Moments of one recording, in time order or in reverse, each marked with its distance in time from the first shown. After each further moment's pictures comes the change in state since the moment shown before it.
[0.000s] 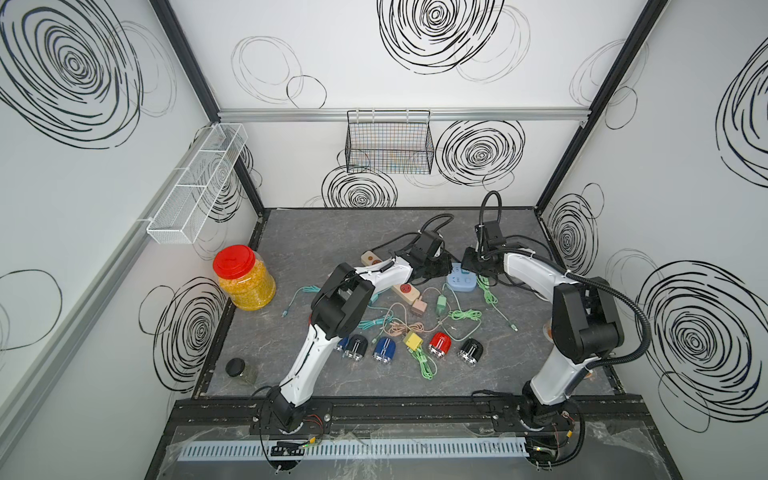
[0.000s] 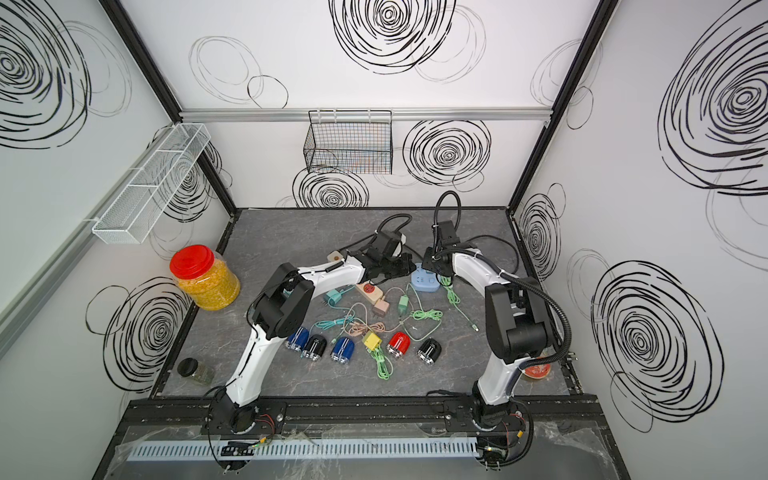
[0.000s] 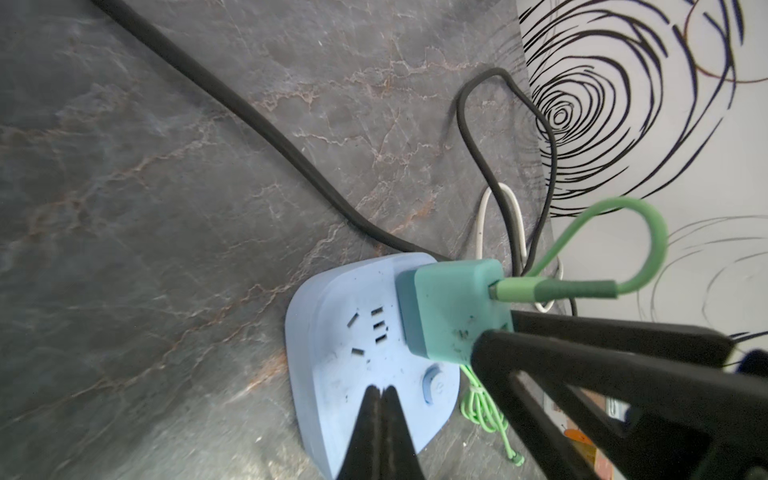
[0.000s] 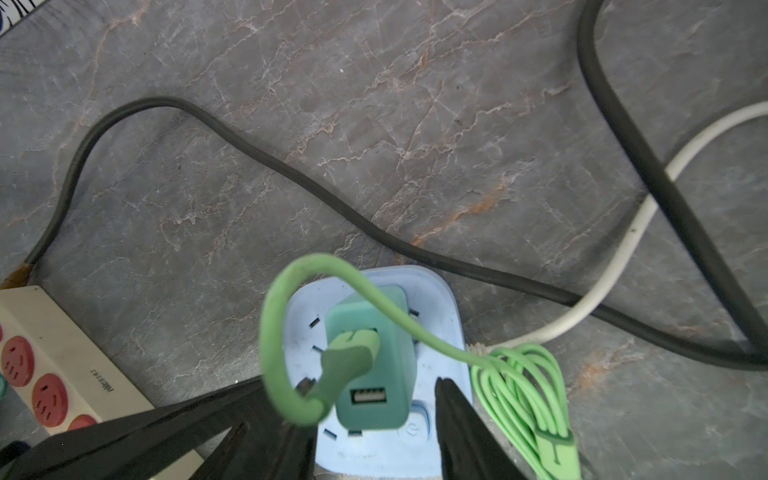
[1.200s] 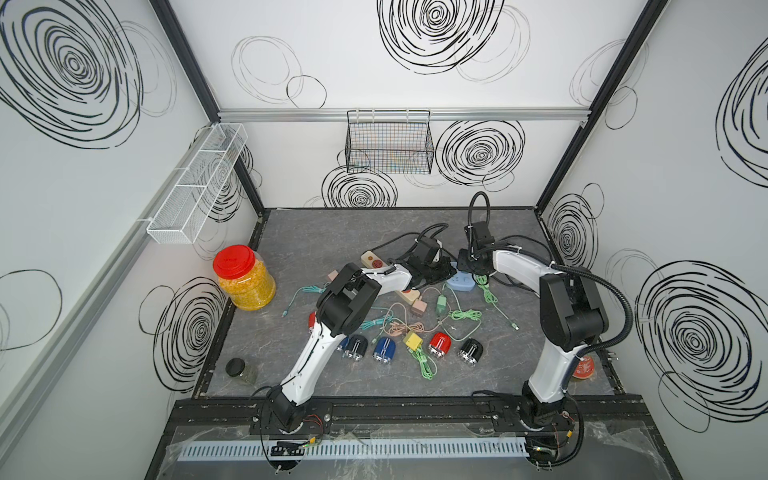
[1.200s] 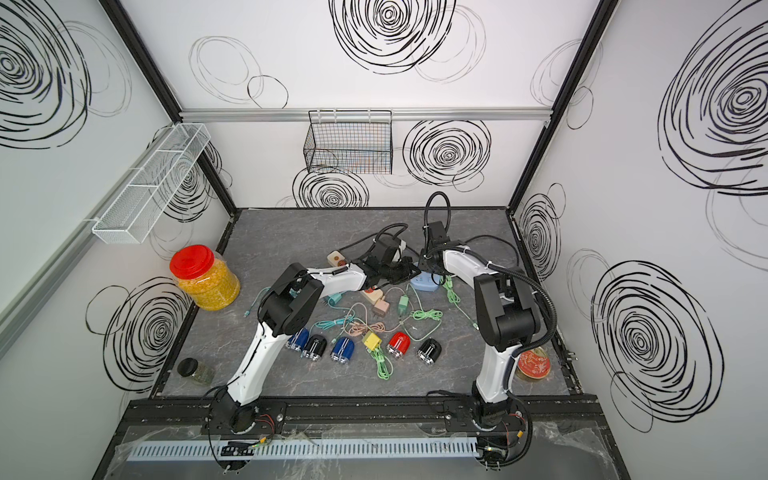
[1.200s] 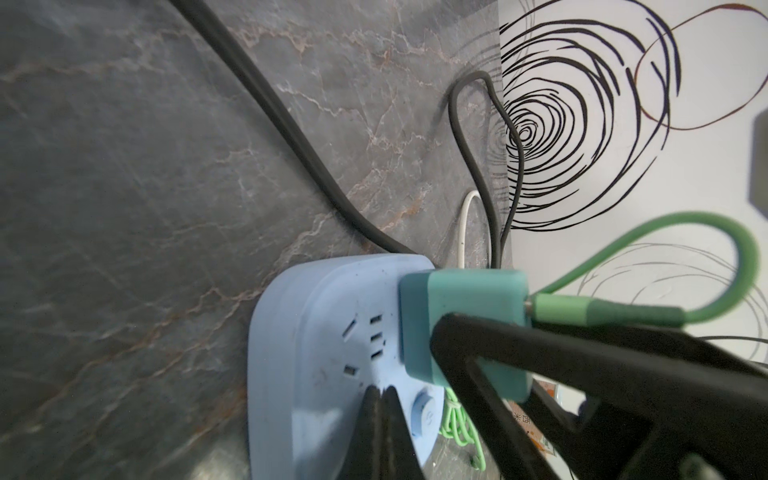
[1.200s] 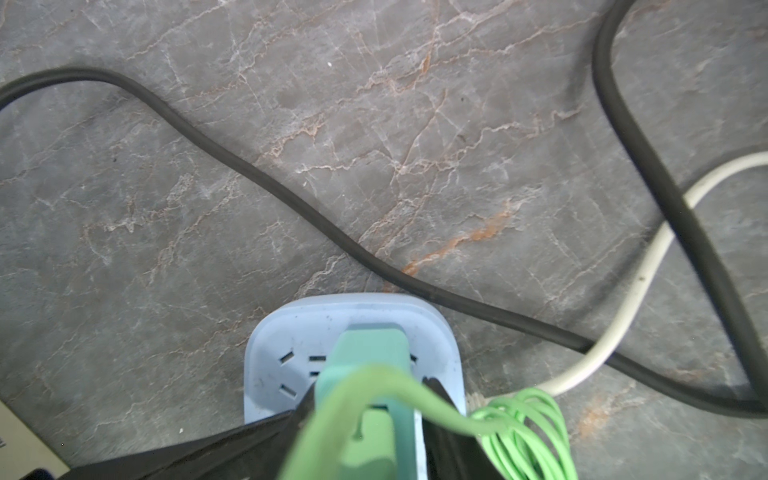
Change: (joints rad) left arm 0.006 0.064 -0.061 0.222 0.080 -0.173; right arm 0.042 0.093 0.054 0.005 0.121 -0.046
